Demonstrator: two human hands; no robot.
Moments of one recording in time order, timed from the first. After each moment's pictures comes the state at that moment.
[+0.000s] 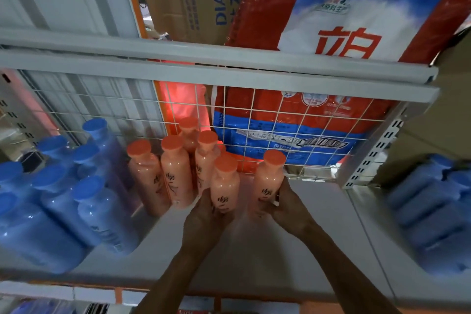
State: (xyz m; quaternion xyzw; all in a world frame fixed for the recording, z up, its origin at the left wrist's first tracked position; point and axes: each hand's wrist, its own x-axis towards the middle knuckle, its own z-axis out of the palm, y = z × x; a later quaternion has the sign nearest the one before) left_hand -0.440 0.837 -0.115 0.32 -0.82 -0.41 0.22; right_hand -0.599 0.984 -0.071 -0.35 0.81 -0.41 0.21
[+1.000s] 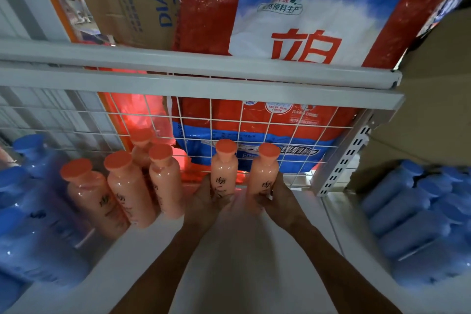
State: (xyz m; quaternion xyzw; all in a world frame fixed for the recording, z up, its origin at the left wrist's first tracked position) left_hand -0.560 0.842 -0.113 0.29 -0.79 -0.51 0.17; right_hand -0.685 1.006 -0.087 -0.34 0.83 -0.42 0.12
